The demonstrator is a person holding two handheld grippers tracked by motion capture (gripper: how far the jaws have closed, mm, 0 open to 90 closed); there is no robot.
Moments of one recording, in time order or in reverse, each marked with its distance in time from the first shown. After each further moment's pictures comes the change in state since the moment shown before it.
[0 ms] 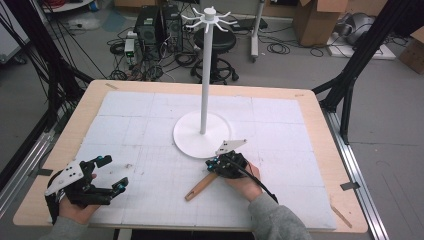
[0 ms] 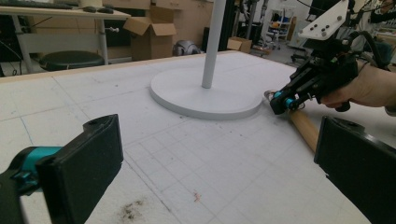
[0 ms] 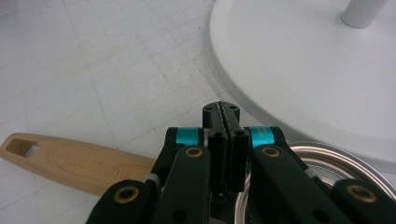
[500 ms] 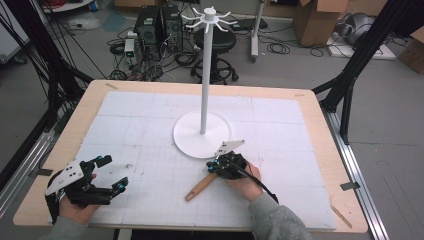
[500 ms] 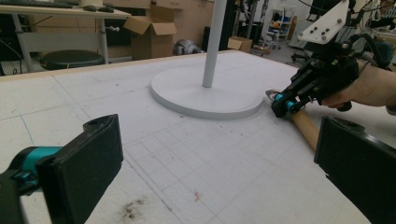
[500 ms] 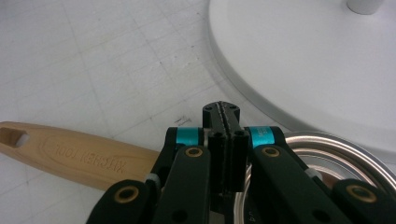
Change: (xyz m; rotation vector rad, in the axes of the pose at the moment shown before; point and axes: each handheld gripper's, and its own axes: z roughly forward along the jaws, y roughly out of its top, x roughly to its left) left arm 0.000 0.000 0.000 0.005 0.001 0.001; right arm 0.002 -0.001 0.000 0.047 -0.012 -0.016
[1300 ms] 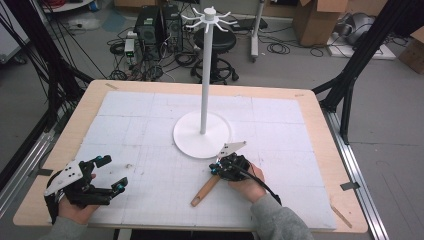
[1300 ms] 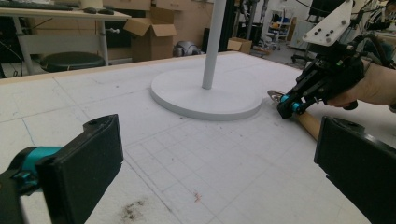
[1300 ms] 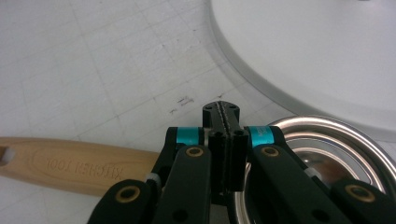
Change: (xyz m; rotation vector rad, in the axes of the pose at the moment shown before) left arm -0.001 0.001 -0.001 -0.008 -0.002 0.002; right arm 0.002 -0.004 -0.008 0.030 -0.008 -0.004
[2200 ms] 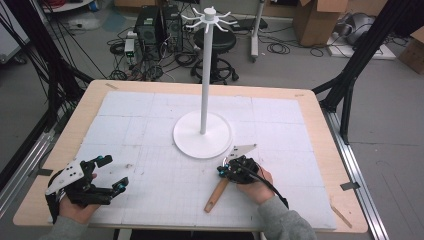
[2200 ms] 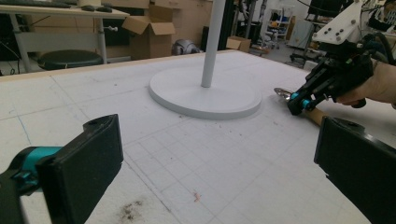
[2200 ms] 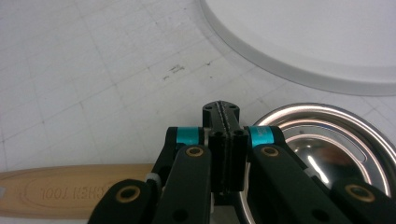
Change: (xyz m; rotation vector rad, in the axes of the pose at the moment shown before) left arm 0.001 -0.001 0.003 0.011 -0.007 -0.005; right arm -0.006 -0.018 -0.018 -0.005 -0.008 0.023
